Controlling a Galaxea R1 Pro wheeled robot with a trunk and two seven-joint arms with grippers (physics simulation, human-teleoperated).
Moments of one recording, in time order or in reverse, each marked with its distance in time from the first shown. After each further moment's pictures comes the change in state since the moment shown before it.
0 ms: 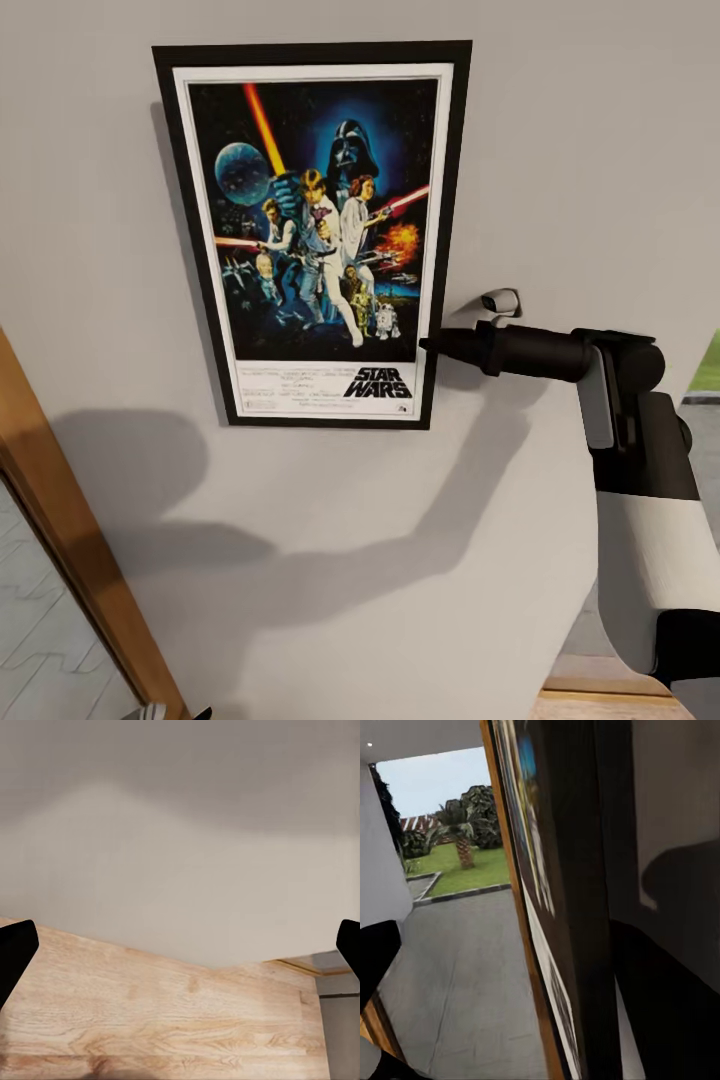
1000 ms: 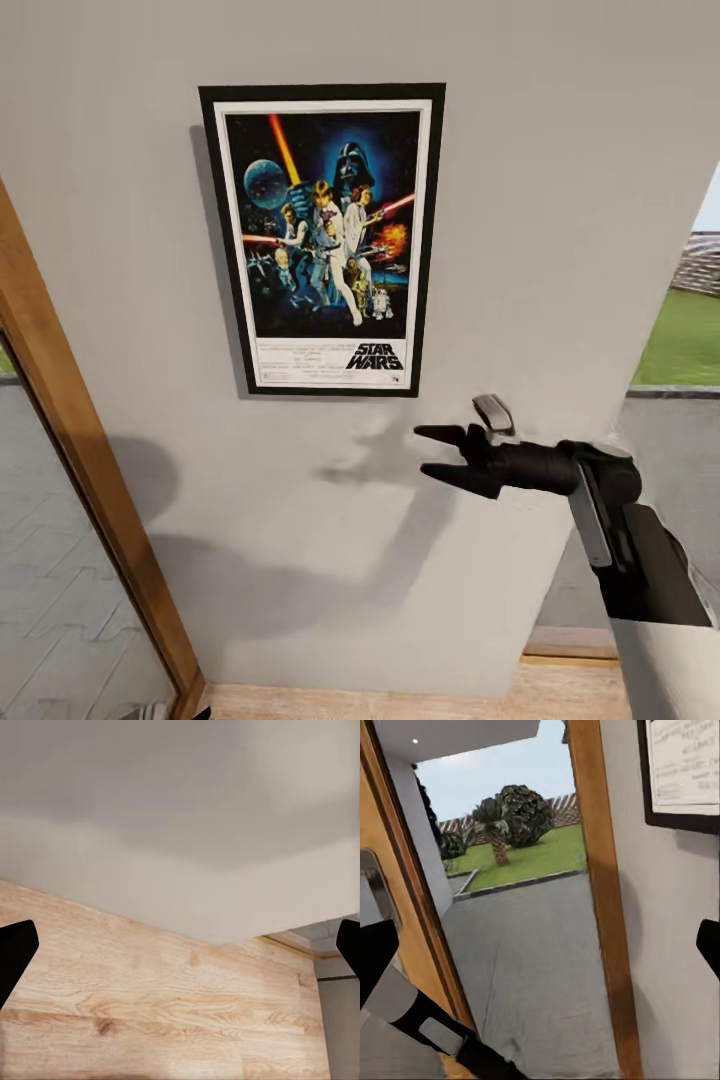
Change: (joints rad) left arm 0.000 0.002 0.000 0.000 0.001 0.000 0.000; right arm 0.379 -0.011 0.001 -0.044 -0.029 -0.278 0.117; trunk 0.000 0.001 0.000
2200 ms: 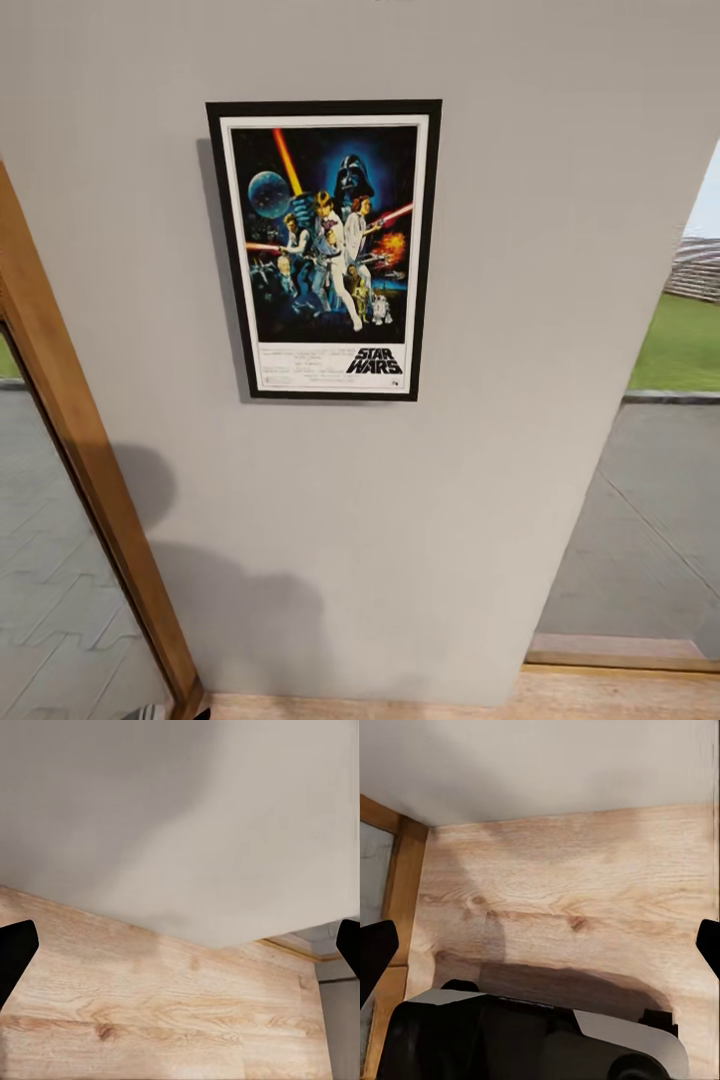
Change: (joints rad) left arm 0.000 0.001 -0.005 0.000 0.000 0.001 0.007; right arm 0.584 -0.041 -0.181 0.984 0.194 -0.675 -0.770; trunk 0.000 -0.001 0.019
